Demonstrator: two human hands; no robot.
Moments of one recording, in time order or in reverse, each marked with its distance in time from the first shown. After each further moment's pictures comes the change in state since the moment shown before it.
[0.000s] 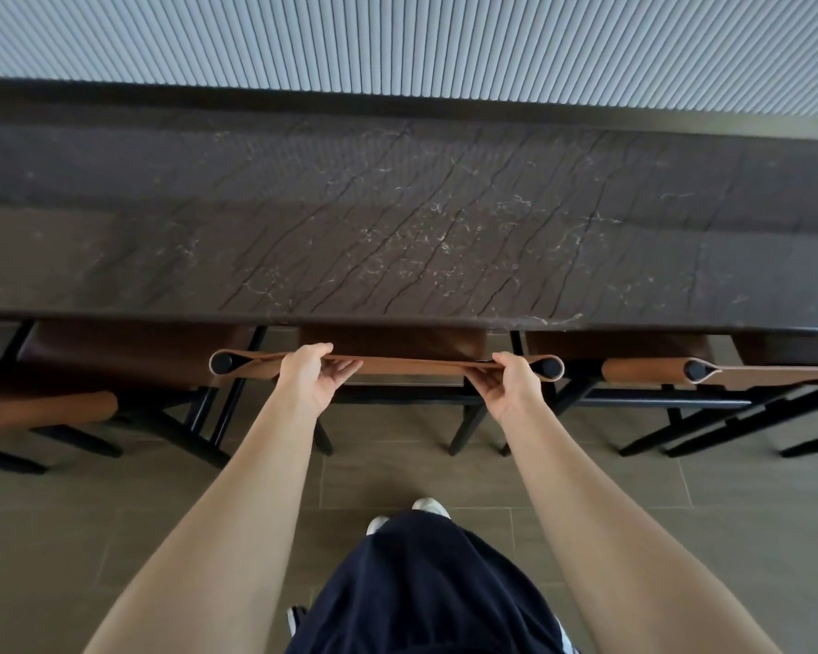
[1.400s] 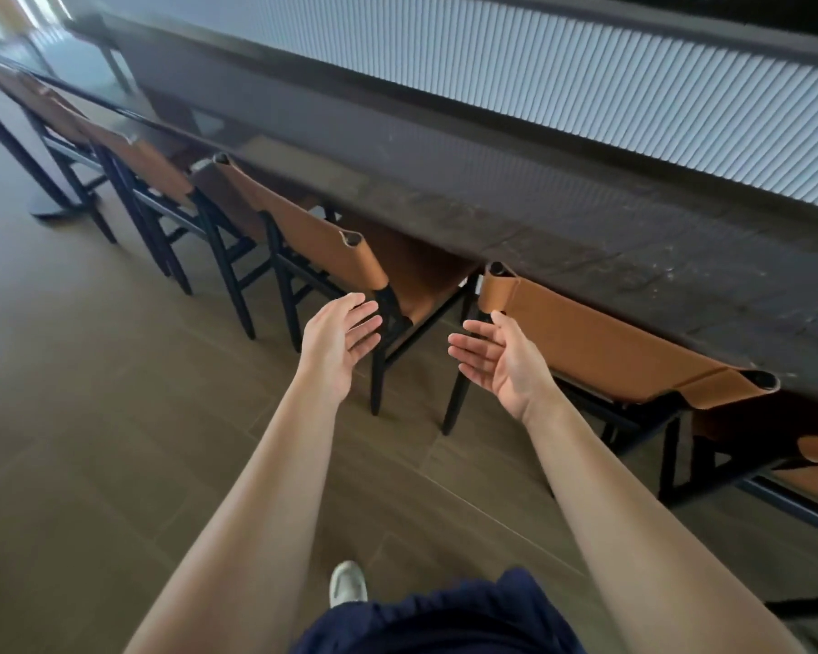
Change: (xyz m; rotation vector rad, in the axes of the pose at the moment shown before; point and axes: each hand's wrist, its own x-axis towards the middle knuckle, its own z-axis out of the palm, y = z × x) left_hand -0.206 0.011 -0.299 -0.126 0.096 0.581; right_hand -0.237 0.214 0.026 -0.822 -0.809 -0.100
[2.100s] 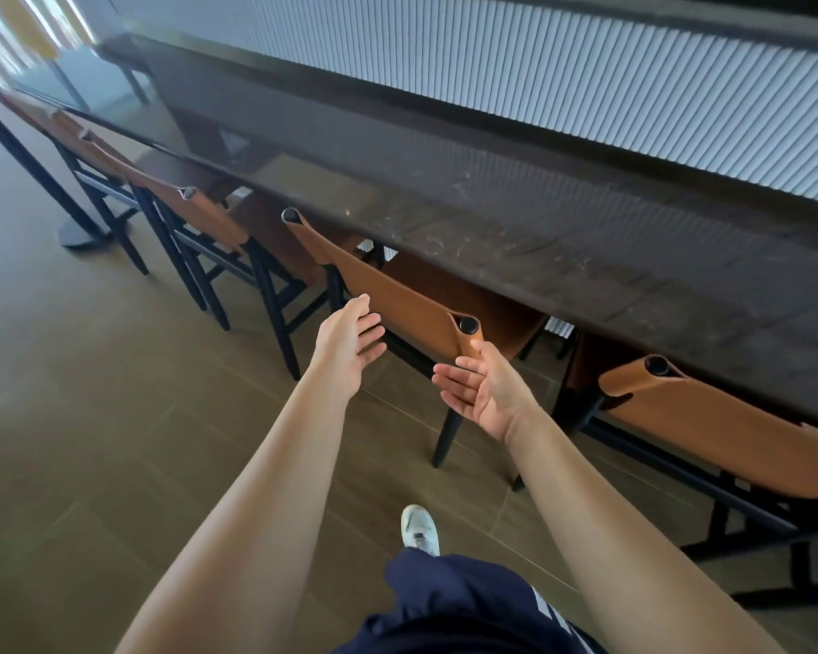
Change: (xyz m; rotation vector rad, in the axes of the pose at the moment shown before) left_hand 0.211 0.136 -0.076 0.137 0.069 -0.104; right_hand 0.166 -0.012 0.220 0.152 0.026 0.266
